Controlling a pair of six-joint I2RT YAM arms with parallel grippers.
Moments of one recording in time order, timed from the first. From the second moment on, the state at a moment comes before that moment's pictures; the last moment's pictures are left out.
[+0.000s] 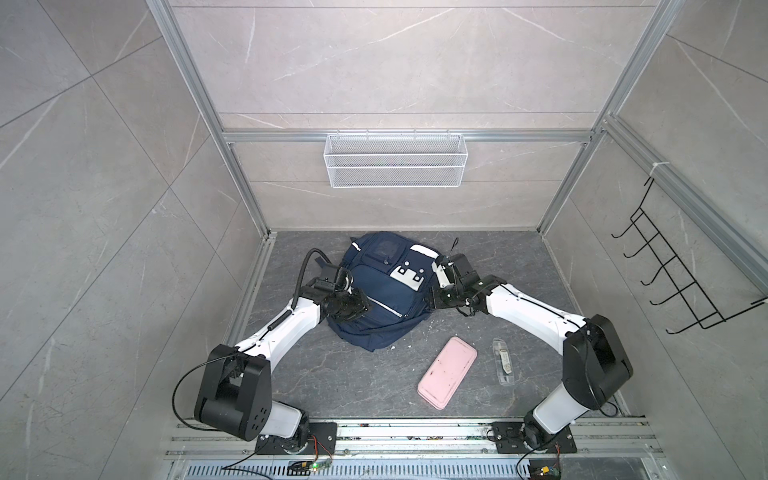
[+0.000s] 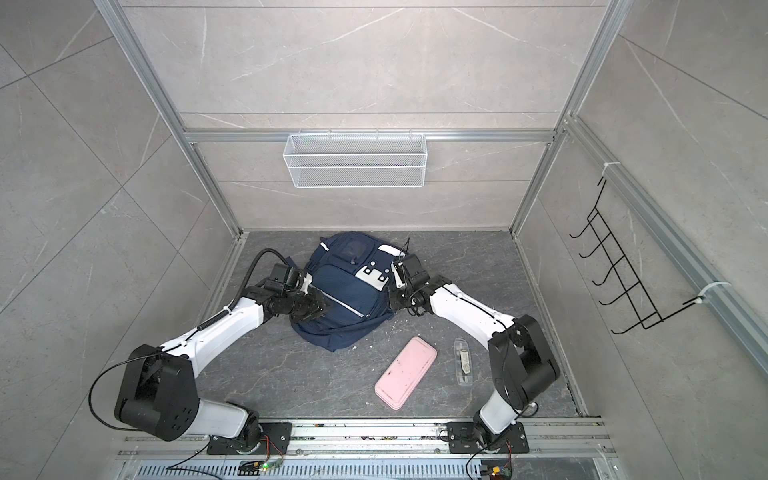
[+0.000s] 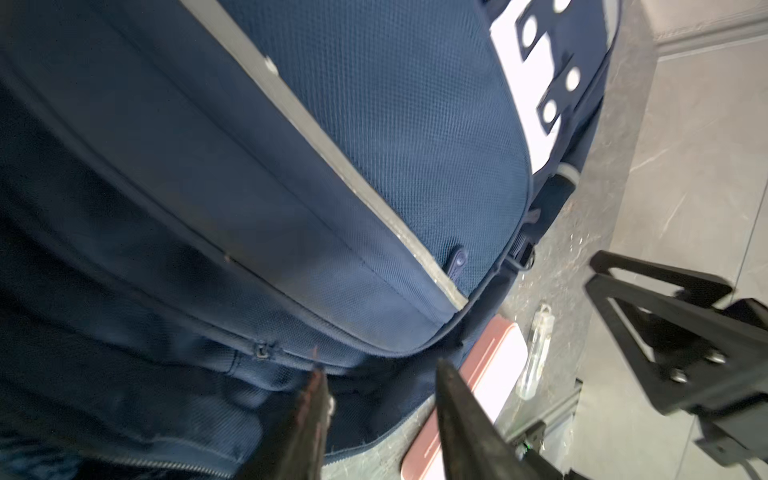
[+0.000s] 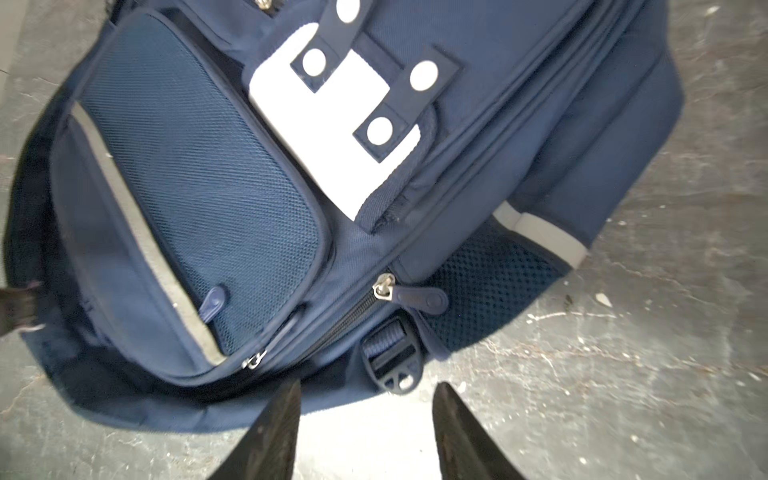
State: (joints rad) left arm -0.37 1.44 0.96 -0.52 0.40 -0.72; right arm 0.55 1.62 1.17 -0.49 -0.08 0.34
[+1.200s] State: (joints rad) left arm -0.41 1.49 0.87 -0.40 0.39 -0.82; right arm 0.55 1.49 1.10 -0.52 -0.07 0.37
